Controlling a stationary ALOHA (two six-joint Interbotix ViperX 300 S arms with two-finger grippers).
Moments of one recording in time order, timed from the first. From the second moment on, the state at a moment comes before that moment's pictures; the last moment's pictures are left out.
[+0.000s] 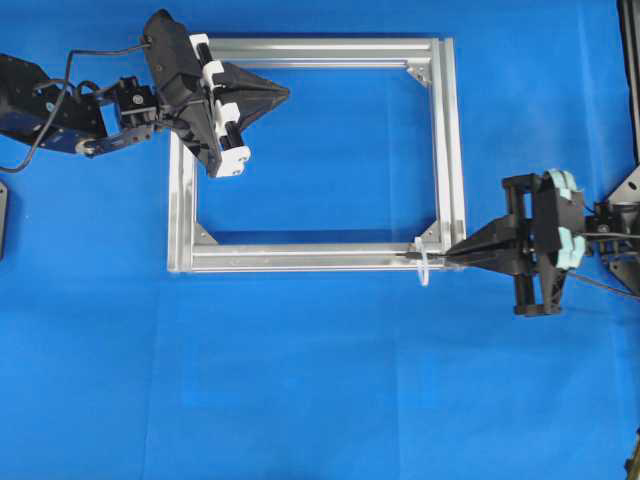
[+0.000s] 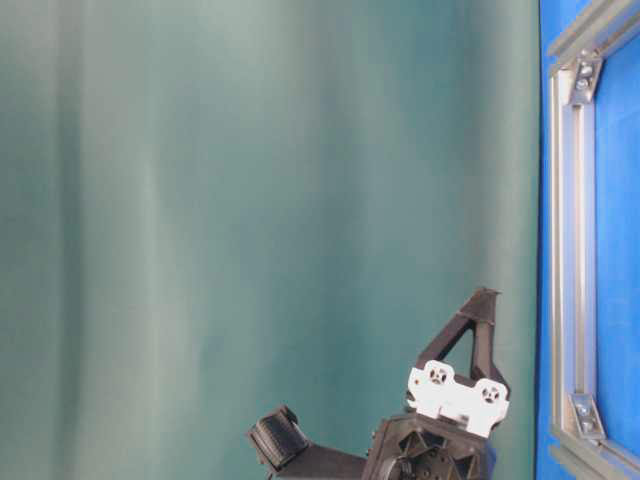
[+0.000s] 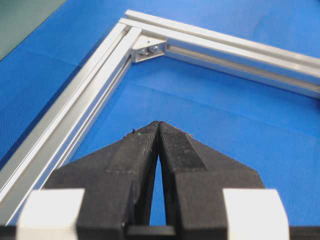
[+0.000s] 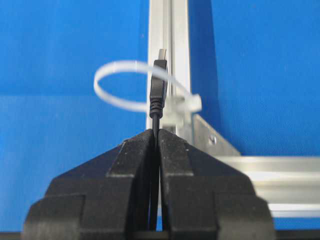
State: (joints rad) left arm 0.28 0.09 0.88 -0.09 -0.74 0.00; right arm 0.19 -0.23 1.30 0.23 -0.61 0.08
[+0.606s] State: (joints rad) left arm 0.27 0.09 0.88 -0.09 -0.76 0.00; right arm 0.19 -0.19 1.27 0.23 -0.64 0.08
